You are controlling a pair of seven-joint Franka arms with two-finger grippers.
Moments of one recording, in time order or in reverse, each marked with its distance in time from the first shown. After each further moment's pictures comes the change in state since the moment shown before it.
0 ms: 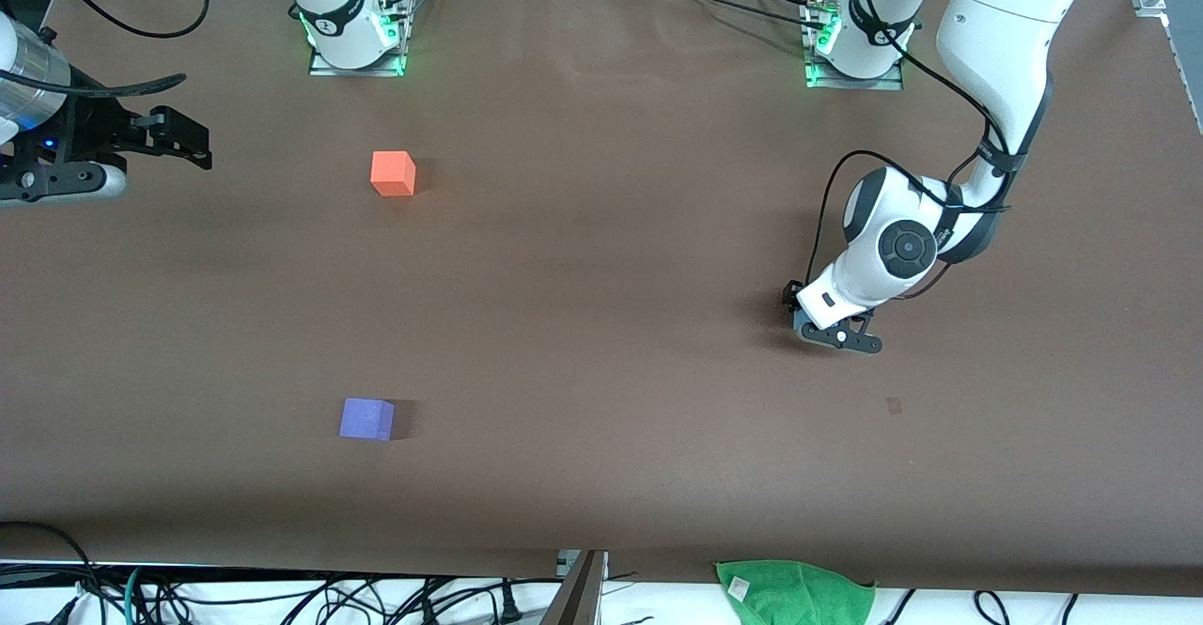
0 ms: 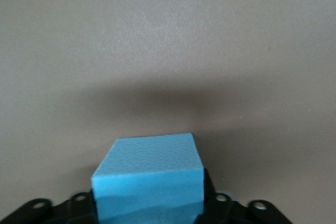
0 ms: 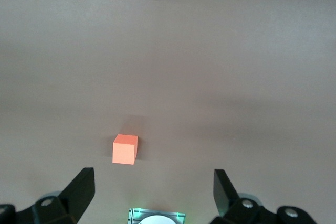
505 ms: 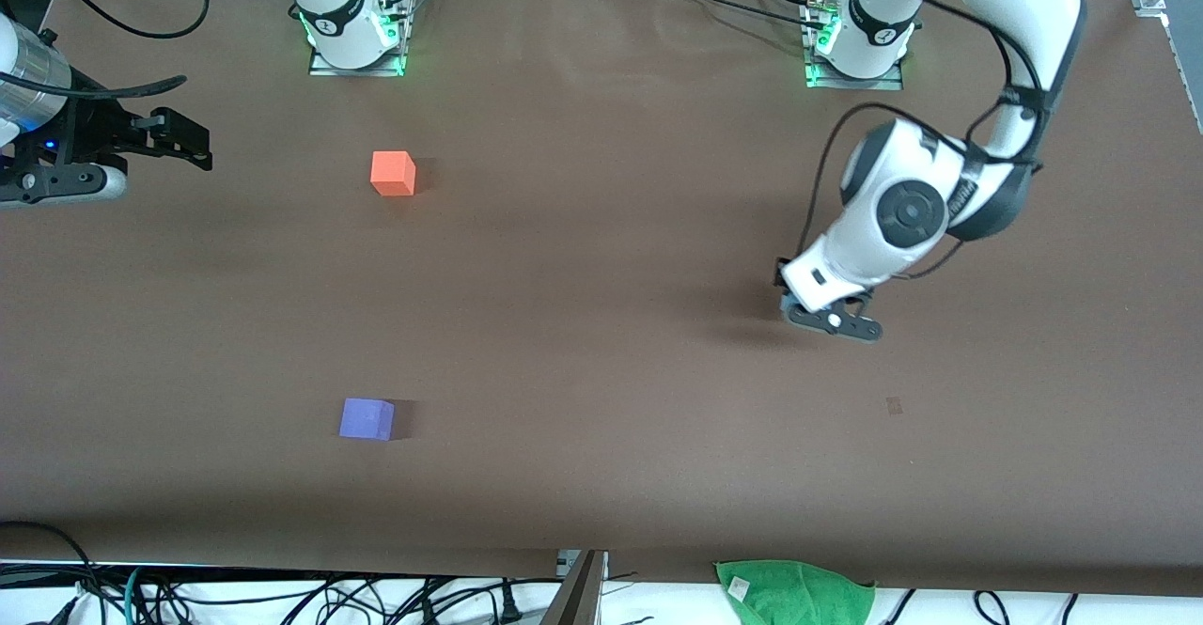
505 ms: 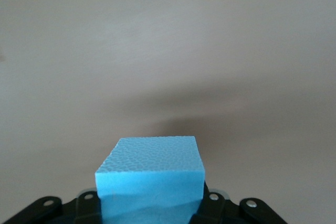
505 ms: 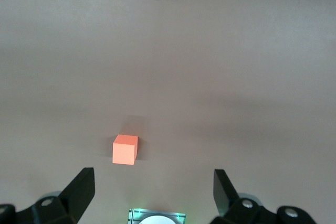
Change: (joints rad) left arm -0.046 -0.157 -0.134 0.194 0.002 -0.359 -0.162; right arm 0.000 0.001 -0.001 0.000 0.001 0.003 0.000
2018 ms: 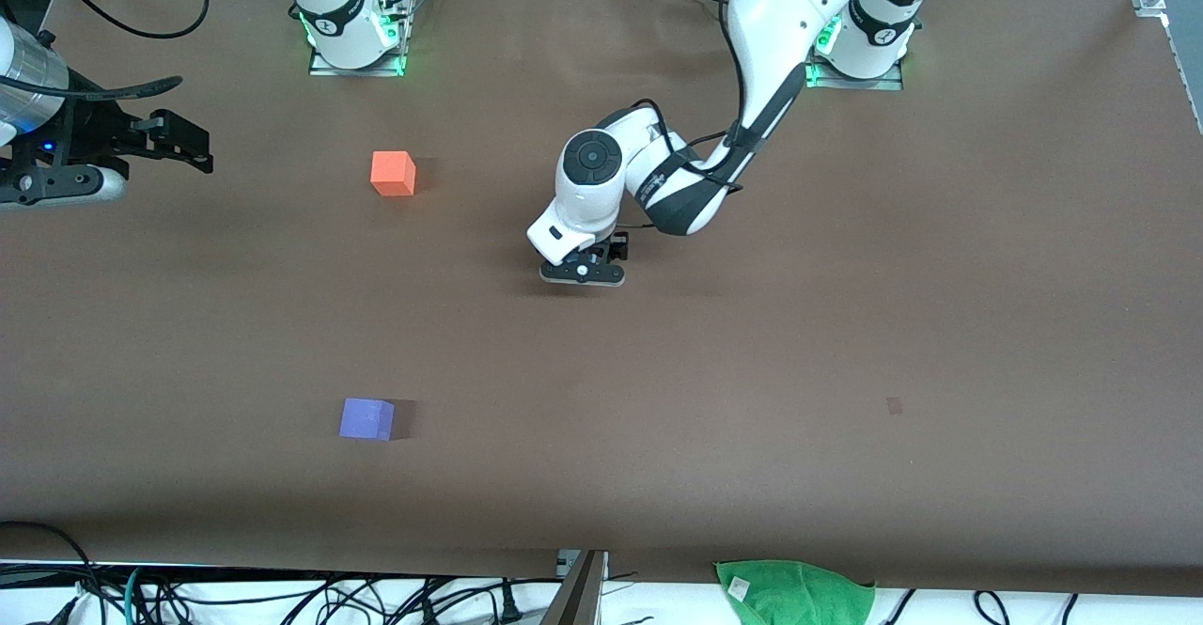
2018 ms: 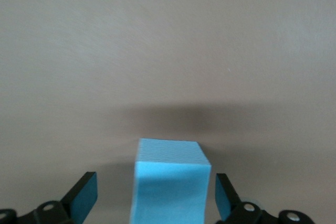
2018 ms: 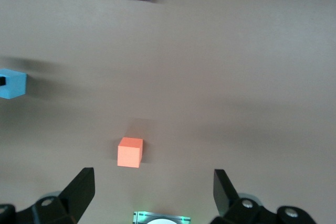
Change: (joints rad) left arm -0.462 0.414 0.029 0.431 0.055 0.061 -0.612; right arm -0.001 0.002 -0.004 0.000 0.032 0.010 0.000
